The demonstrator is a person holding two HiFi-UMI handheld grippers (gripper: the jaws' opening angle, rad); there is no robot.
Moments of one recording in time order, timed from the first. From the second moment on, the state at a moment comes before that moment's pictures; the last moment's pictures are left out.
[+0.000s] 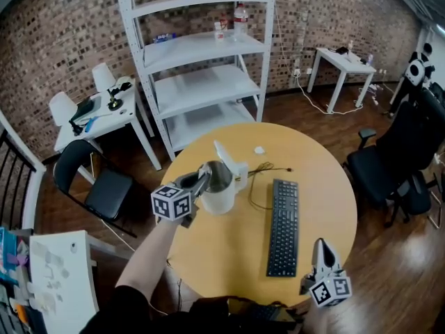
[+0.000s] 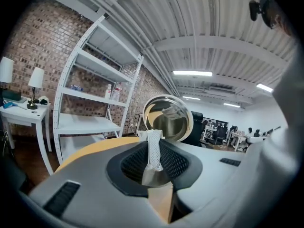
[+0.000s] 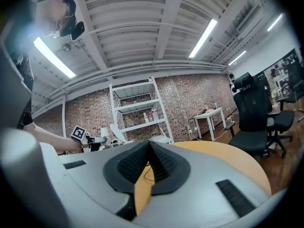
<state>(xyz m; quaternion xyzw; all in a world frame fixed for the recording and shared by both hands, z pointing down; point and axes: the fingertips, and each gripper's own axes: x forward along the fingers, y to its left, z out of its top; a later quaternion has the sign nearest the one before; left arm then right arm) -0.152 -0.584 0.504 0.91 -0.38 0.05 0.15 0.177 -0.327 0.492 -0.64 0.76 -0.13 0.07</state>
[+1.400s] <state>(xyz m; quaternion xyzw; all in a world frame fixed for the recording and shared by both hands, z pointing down) -0.201 -0.471 0.453 0.89 -0.42 -0.11 0.10 0.148 -0.322 0.506 -0.60 0.78 -0.16 0.09</state>
